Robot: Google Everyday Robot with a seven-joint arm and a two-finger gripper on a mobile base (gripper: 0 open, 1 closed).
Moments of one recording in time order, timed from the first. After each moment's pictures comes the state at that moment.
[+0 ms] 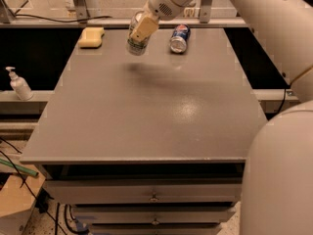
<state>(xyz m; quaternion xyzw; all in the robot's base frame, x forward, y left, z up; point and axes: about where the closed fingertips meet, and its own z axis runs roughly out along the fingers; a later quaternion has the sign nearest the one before) 0.722 0.026 0.961 -0.60 0.69 0.10 0.38</state>
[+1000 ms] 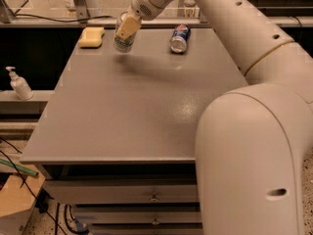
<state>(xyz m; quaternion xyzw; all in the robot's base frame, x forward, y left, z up) 0.774 0.074 0.942 -0.59 0.70 0.11 0.39</state>
